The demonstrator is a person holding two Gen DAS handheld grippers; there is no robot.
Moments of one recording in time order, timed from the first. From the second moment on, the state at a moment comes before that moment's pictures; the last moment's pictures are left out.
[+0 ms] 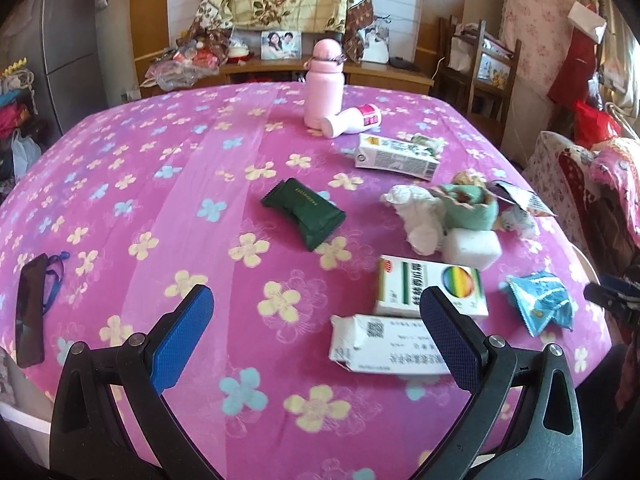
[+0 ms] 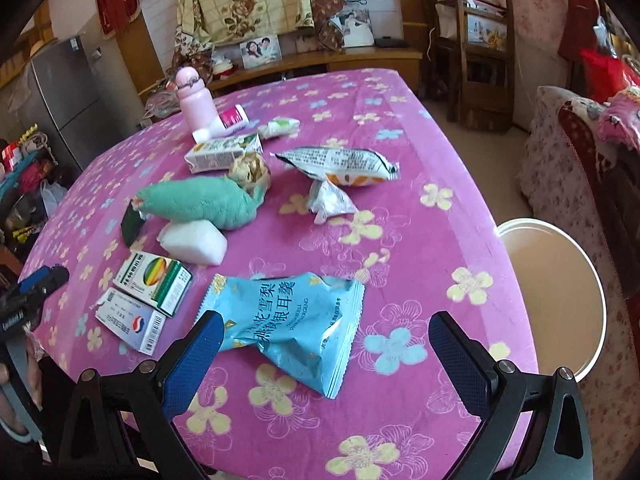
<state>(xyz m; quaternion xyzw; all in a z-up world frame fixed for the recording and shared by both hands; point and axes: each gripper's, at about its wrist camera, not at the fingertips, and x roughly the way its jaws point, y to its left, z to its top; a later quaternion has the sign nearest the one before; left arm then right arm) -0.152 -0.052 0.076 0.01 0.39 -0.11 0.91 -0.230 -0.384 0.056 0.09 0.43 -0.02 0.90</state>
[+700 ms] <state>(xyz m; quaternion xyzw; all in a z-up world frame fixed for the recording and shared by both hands) 0.008 -0.059 0.030 -0.04 0.46 -0.04 0.88 -0.202 -0.384 0.010 0.13 0.48 0.01 0.87</state>
